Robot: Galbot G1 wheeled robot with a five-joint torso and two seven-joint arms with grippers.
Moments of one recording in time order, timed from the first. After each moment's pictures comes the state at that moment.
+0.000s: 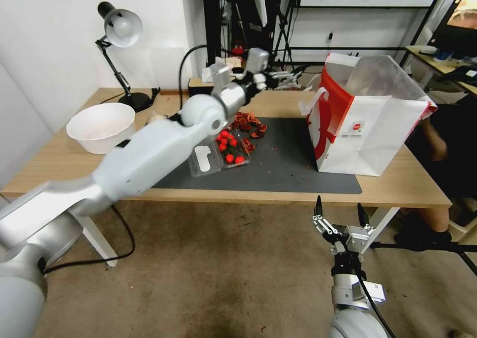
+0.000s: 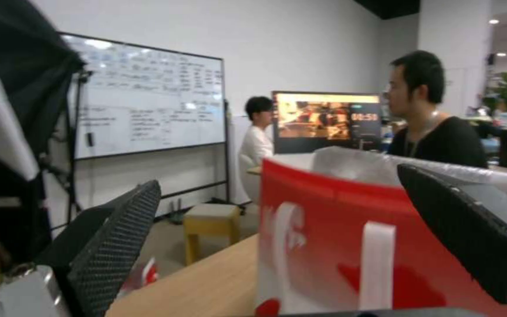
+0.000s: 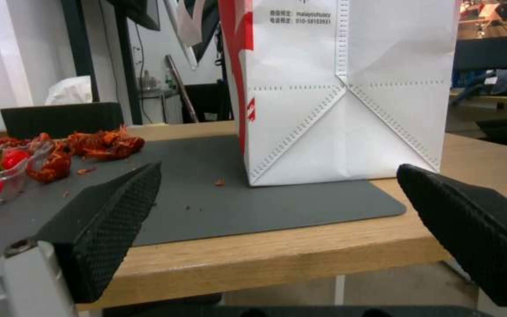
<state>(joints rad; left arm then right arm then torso) 0.11 -1.04 0.45 -1.52 -1.10 -0.02 0.07 -1.62 1.22 0.29 2.02 0.13 0.35 0.53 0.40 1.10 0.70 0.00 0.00</state>
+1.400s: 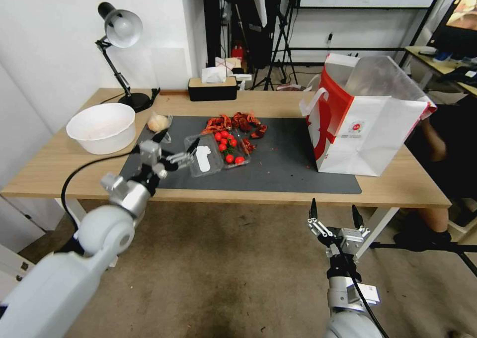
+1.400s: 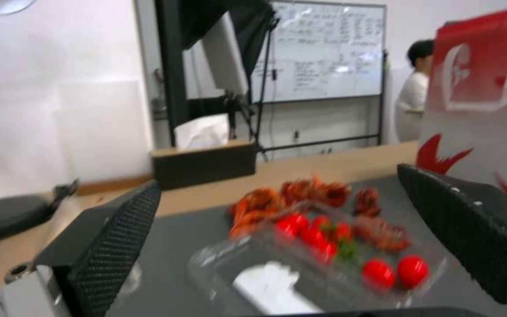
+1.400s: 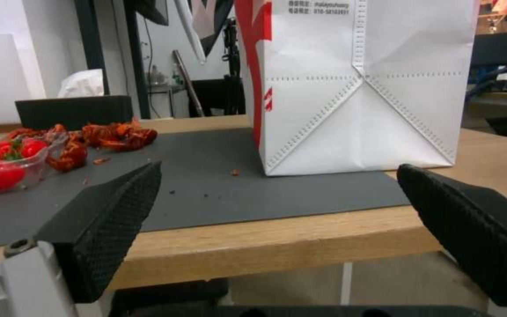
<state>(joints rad) 1.25 -0.88 -0.37 -2.01 -0.64 -0.05 -0.03 -1.63 1.23 0.27 2.02 0.11 0.34 0.53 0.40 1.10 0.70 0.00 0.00</state>
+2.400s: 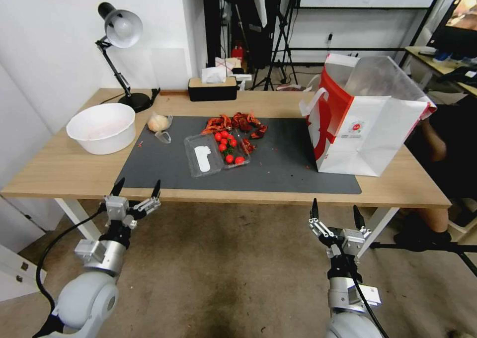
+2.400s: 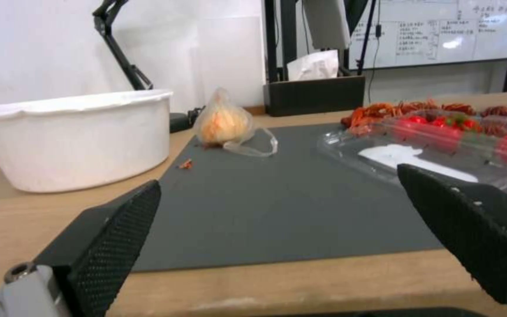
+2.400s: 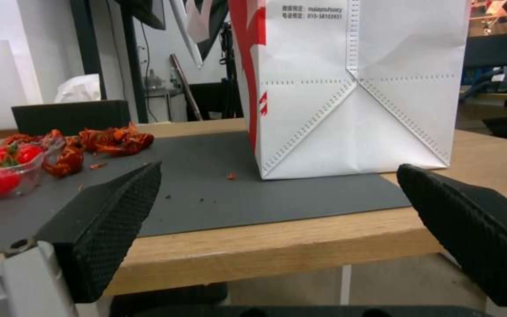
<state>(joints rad) 1.56 -1.08 -0.56 -1.94 -0.44 -0.23 -0.06 -1.63 1.23 0.27 2.02 0.12 0.36 0.53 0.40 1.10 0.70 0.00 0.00</state>
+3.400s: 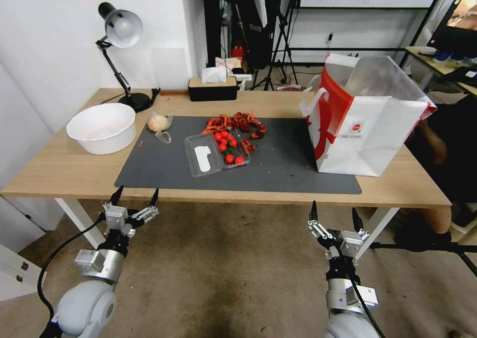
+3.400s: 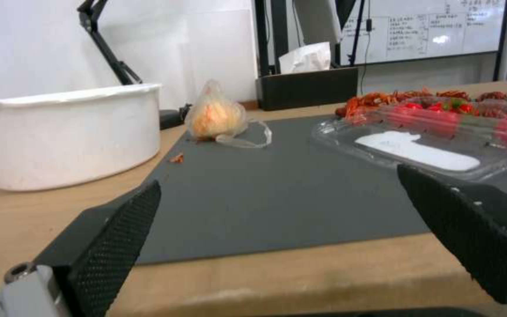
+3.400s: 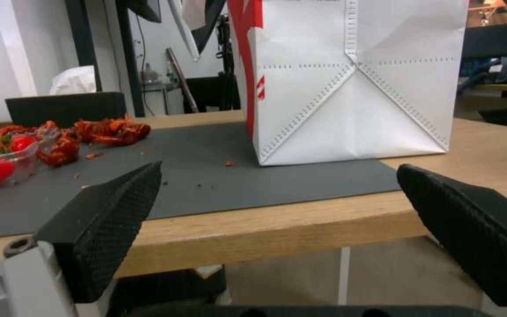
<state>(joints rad) 1.57 -1.08 -0.56 -1.89 -0.43 -0.29 -0.03 -1.63 1.24 0.27 2.00 0.12 0.36 0.53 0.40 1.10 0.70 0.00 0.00</state>
